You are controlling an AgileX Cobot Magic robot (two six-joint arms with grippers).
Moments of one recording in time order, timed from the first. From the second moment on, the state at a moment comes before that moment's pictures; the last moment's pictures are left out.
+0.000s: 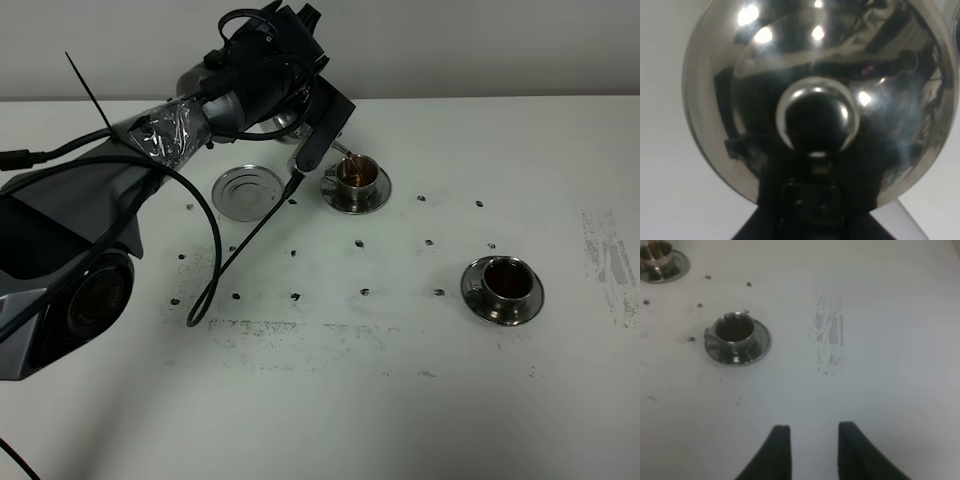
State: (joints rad) left arm -0.57 2.44 -2.23 0.66 0.82 1.37; right arm -0.09 0.04 -0.52 0.03 1.12 -0.09
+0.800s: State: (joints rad) left arm -0.59 2.45 -2.23 0.74 0.78 1.40; right arm -0.09 0.04 -0.52 0.03 1.12 -0.09
